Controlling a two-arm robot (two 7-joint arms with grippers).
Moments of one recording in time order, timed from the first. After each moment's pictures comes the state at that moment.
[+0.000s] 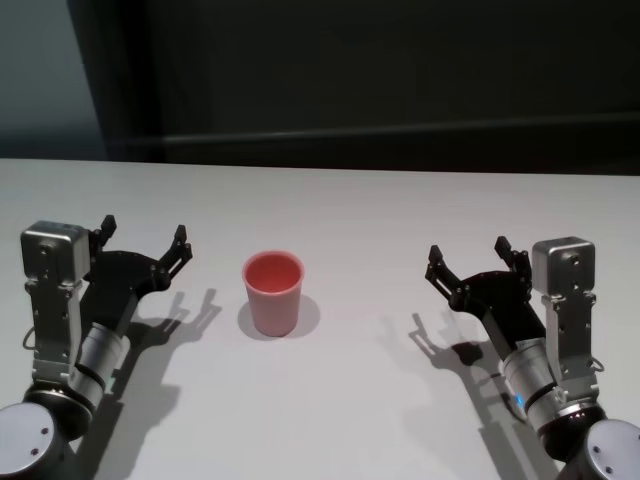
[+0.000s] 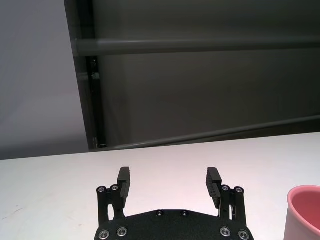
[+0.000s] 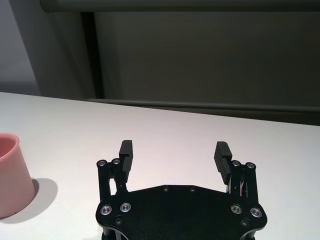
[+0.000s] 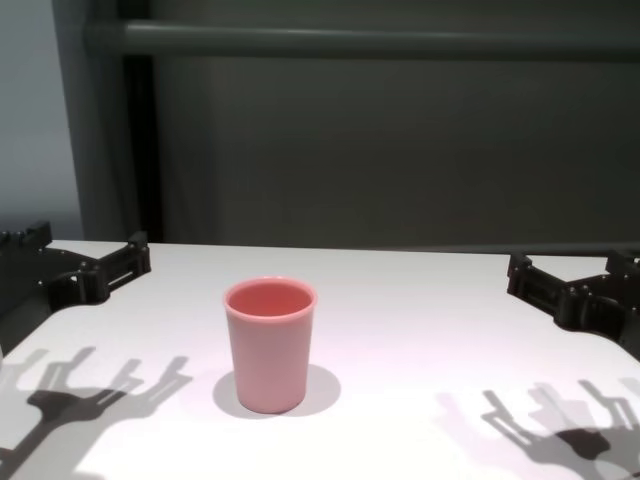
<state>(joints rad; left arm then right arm) 0.01 0.22 0.15 -1.53 -0.14 -0.08 -0.05 -0.06 0.16 -0.26 -1.64 0.19 -0.04 -0.06</state>
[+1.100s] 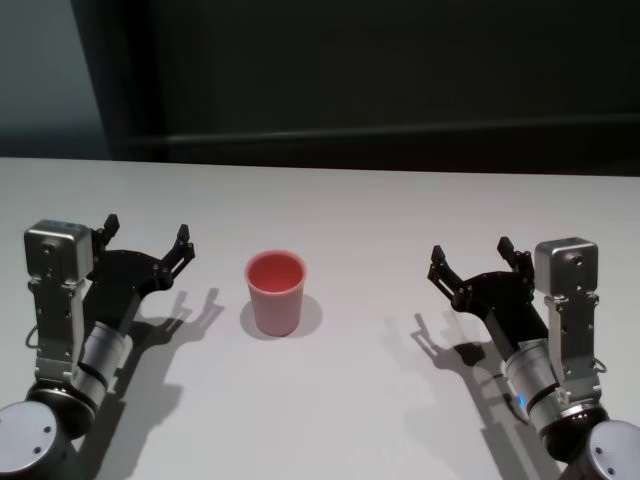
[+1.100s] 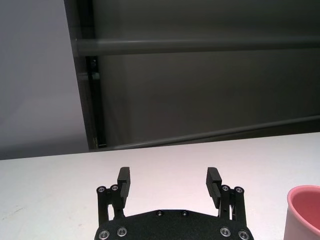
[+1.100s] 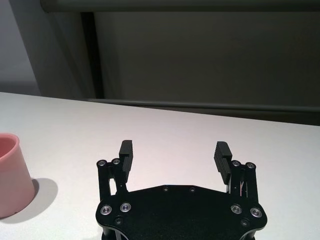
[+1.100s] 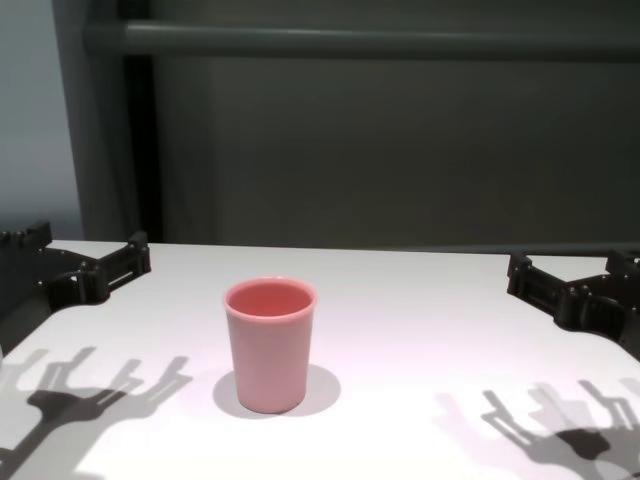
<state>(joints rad) 0.01 0.22 0.15 -1.53 -0.14 -0.08 -0.05 -0.06 0.16 -0.26 -1.64 0.19 -0.04 -0.06</state>
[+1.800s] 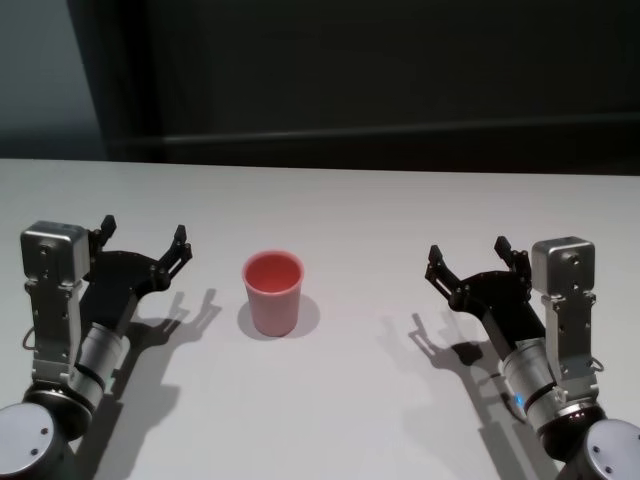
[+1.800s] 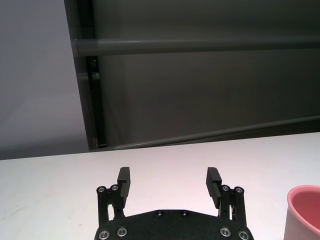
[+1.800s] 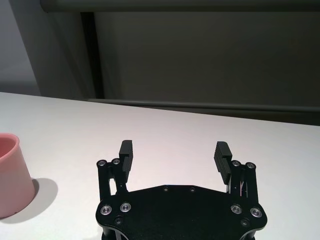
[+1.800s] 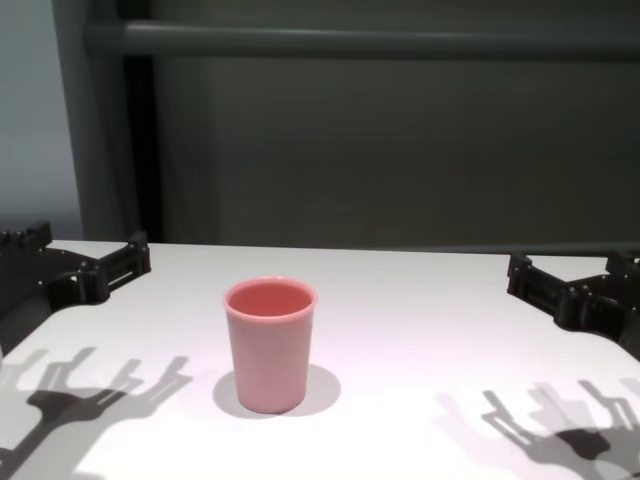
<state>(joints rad) 0.01 0.22 0.15 -1.53 -0.14 -0.08 -0.05 -0.06 0.16 -0.26 -1.64 0.19 -0.04 -0.06</state>
